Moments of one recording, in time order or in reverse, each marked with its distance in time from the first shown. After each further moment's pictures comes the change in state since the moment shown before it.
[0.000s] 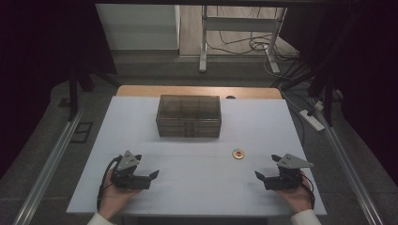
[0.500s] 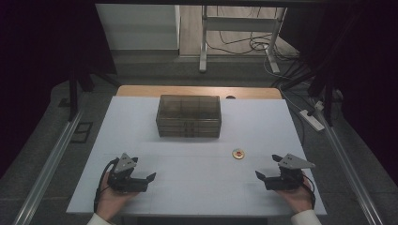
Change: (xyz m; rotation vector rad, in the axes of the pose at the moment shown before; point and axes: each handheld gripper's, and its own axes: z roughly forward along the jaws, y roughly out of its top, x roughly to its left) left arm 0.003 -0.008 -0.007 0.021 0.014 -0.021; right arm 0.000 0.001 -0.003 -0.014 0.003 0.005
